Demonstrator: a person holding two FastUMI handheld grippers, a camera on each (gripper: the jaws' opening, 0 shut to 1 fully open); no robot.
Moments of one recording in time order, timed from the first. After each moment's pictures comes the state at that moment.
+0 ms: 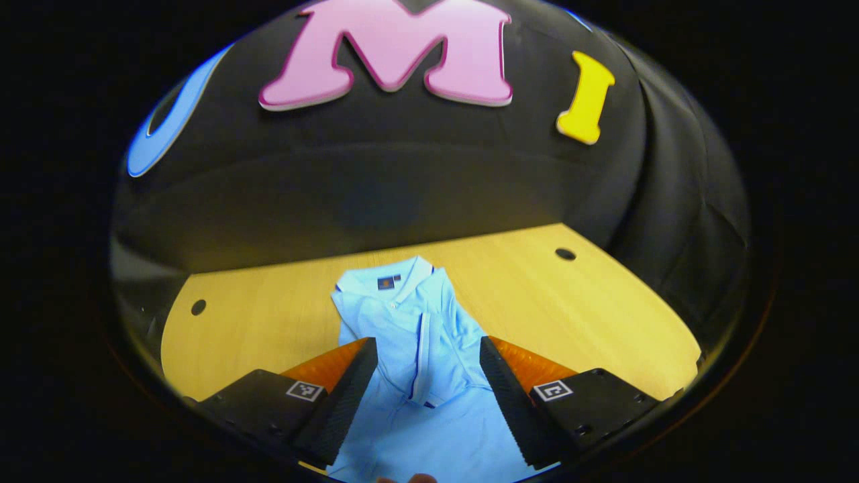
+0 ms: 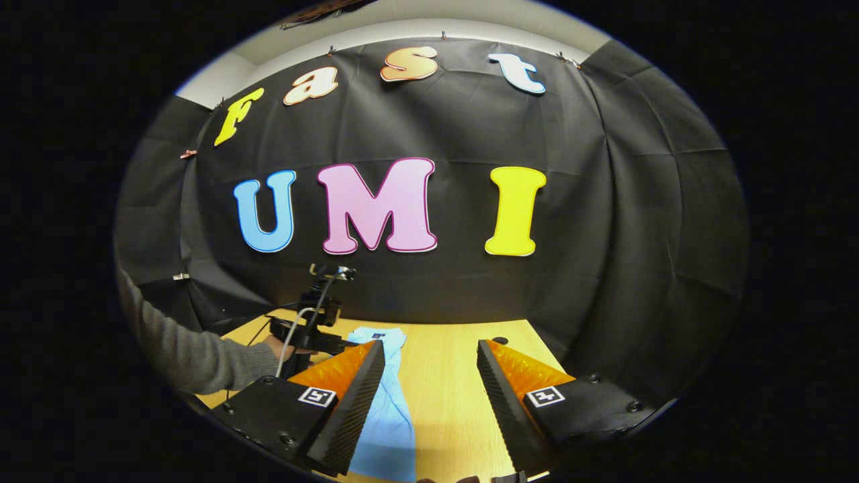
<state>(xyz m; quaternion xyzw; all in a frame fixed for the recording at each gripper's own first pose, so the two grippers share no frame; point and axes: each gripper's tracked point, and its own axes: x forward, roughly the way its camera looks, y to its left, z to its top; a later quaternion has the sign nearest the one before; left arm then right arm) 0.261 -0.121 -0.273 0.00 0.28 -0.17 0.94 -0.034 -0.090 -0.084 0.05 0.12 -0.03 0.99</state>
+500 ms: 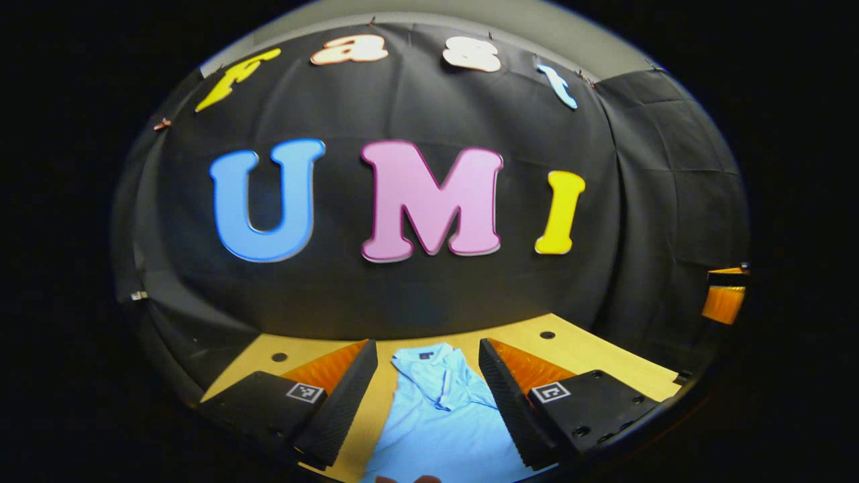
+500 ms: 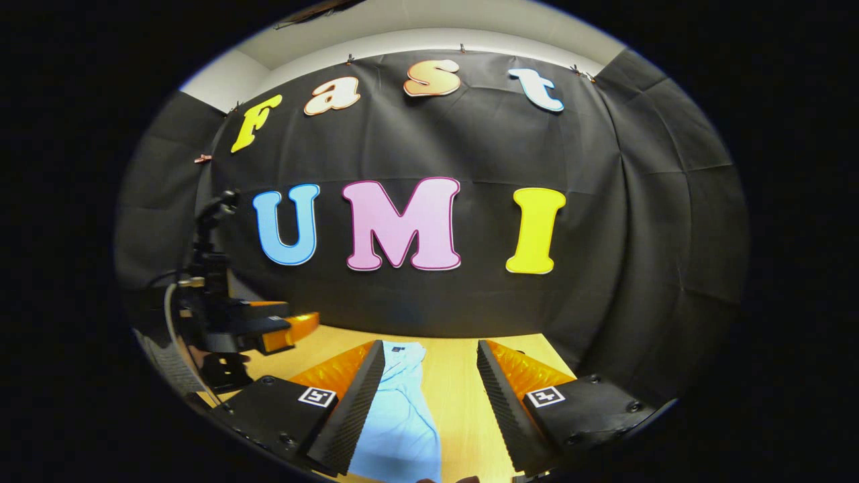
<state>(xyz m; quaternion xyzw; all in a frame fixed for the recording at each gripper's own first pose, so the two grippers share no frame) 0.106 -0.021 -0.082 -0.01 0.07 -0.10 0.99 -0.038 -0.041 -0.047 0.05 0.09 -0.01 0.99</state>
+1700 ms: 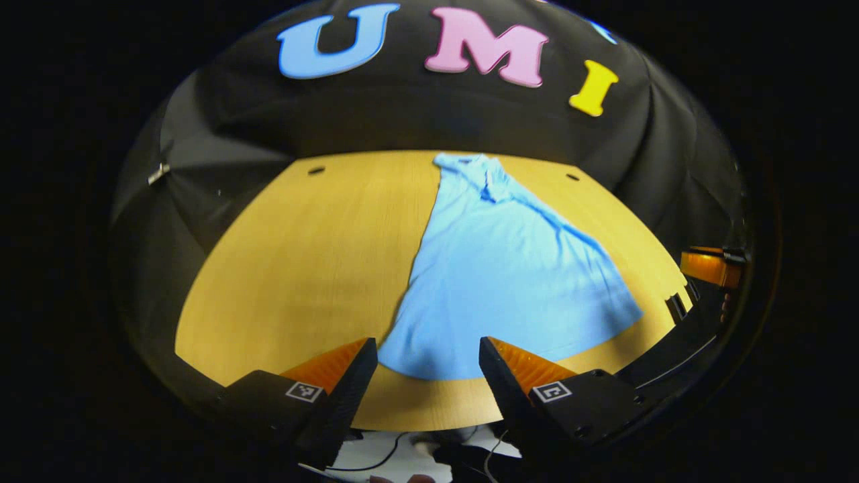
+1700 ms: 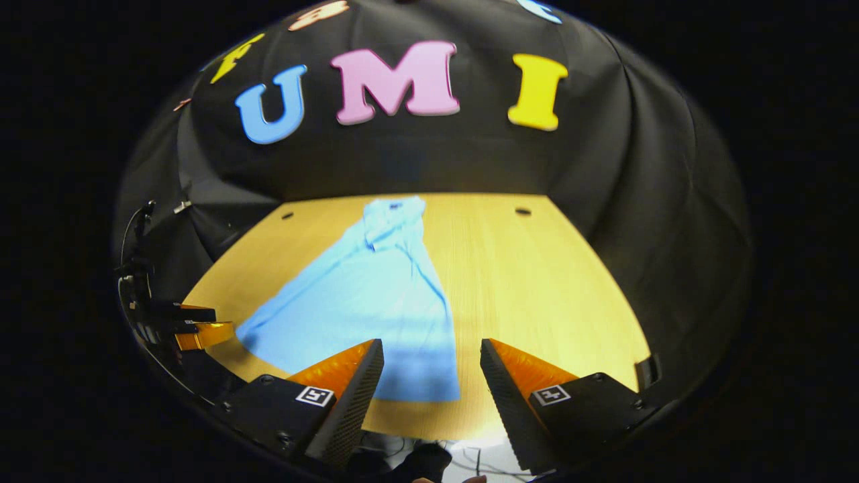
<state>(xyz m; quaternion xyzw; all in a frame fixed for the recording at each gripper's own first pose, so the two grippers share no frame) -0.085 0.073 -0.358 -0.04 0.44 -0.06 0.89 -0.152 -0.016 -0.291 0.09 0.42 -0.02 0.90</state>
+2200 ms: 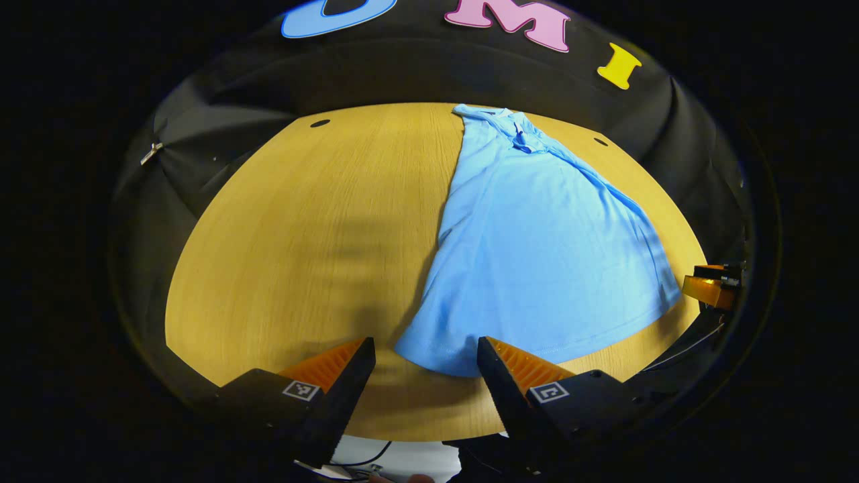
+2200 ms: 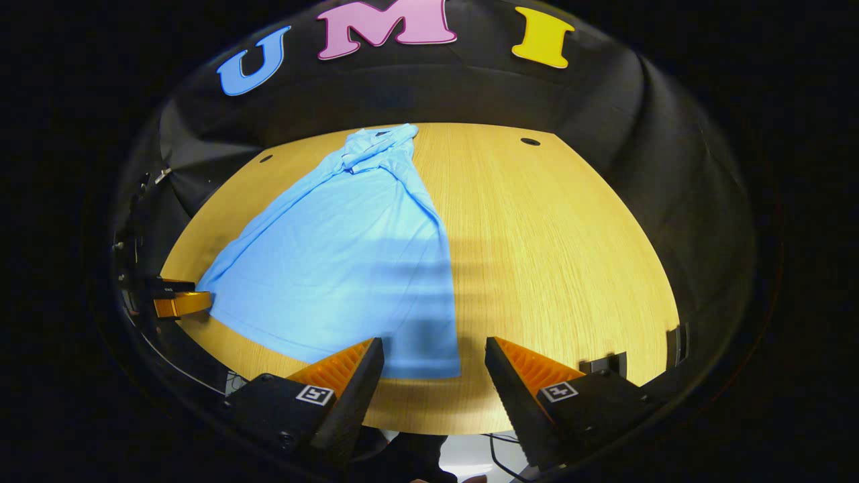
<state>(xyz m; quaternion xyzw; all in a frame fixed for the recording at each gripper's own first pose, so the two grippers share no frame) -0.083 0.076 -0.401 -0.02 0.51 -0.06 0.86 -0.161 -0.007 -0.366 0.05 0.51 -0.01 0.86</state>
